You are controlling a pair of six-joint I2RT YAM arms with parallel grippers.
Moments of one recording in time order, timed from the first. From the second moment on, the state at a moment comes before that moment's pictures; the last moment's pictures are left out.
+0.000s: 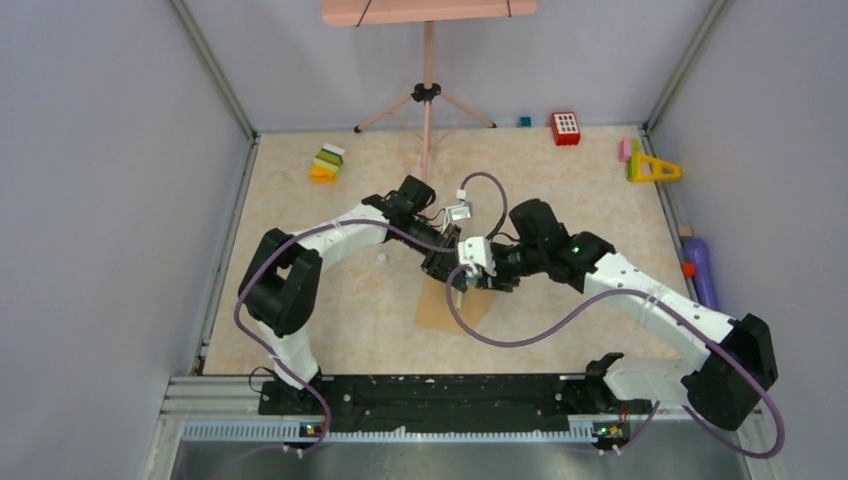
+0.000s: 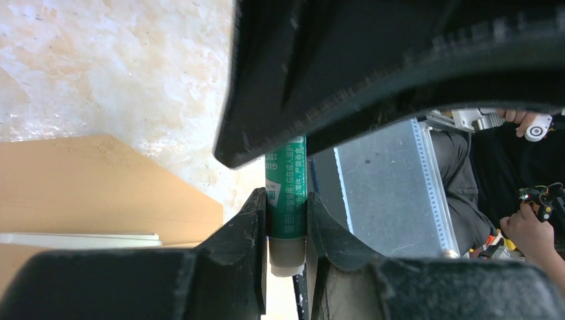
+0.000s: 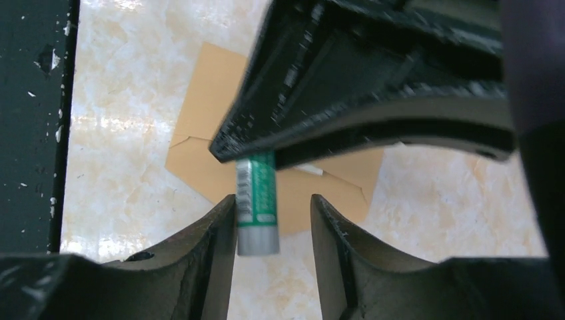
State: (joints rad) left arm -0.61 1.81 1.27 -0.56 1.29 0.29; right arm 0.72 1.19 0.94 -0.57 -0.51 -0.89
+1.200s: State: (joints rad) left arm -0.56 1.73 1.17 -0.29 1.24 0.07; right arm 0.34 1.30 0.75 0.22 -1.17 0.31
